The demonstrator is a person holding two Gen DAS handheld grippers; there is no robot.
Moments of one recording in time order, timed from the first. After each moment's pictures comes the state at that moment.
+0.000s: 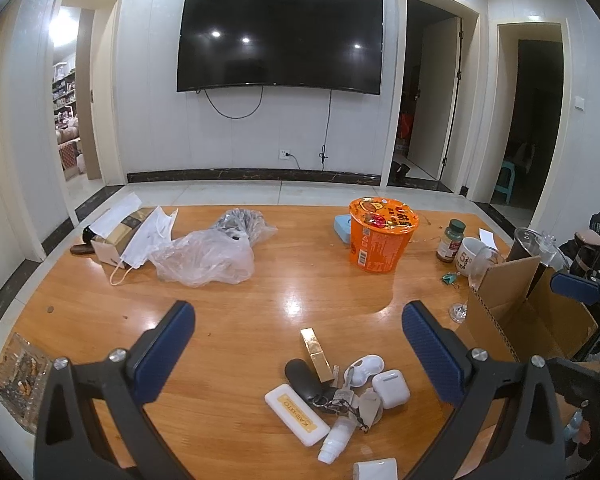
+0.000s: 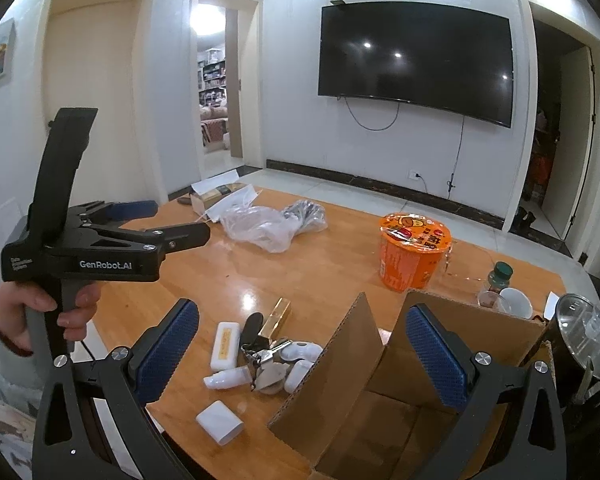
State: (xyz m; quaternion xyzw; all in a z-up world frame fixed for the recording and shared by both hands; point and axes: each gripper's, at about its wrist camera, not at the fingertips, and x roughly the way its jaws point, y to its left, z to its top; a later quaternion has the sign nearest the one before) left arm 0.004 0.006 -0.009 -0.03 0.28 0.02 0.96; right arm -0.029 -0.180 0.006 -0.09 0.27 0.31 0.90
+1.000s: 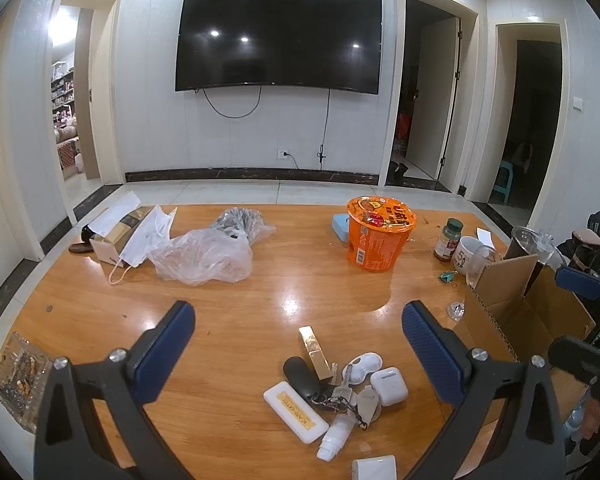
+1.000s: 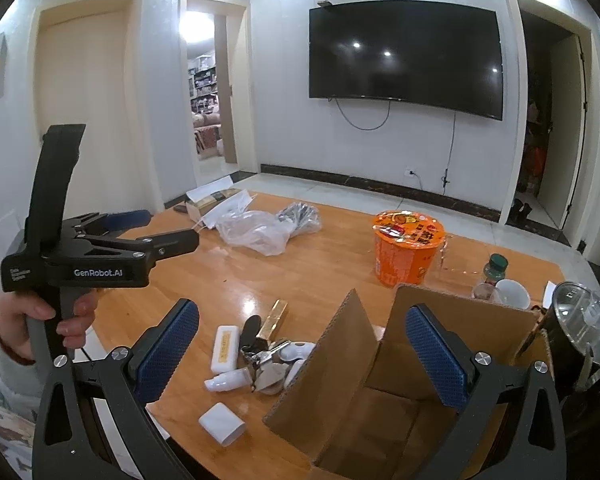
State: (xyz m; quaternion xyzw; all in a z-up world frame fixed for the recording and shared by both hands) left arm -0.001 0.007 -0.007 -0.03 0.28 0.02 0.96; right arm -0.029 -0.190 0.009 -0.07 0.27 0.30 0.91
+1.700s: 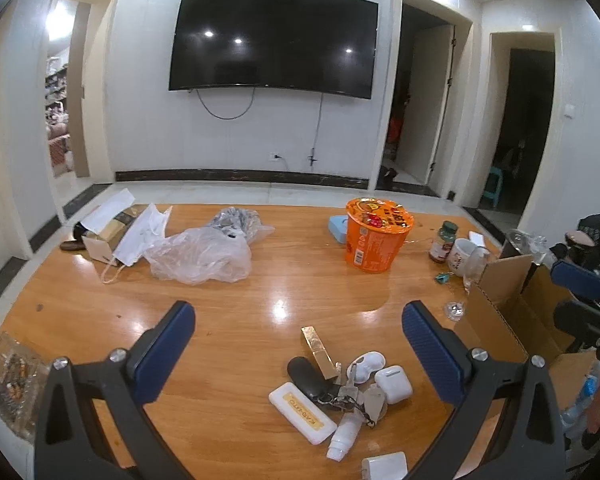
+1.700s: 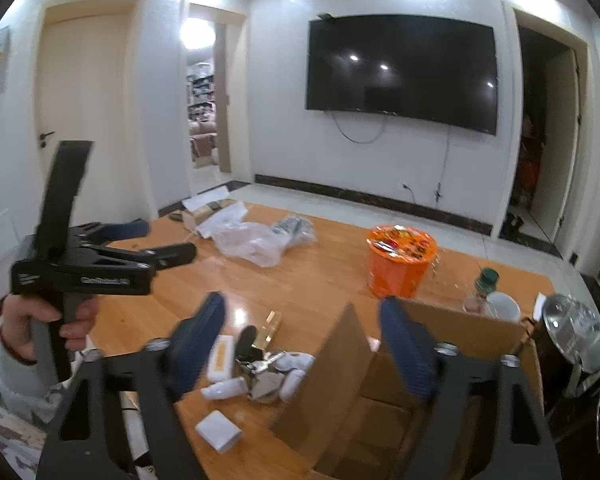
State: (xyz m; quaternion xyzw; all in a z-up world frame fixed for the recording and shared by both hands) left arm -0.003 0.032 -0.020 -0.05 0.27 -0.01 0.96; right arm -0.044 -0.176 0.019 -0.08 0.24 0.31 0.92
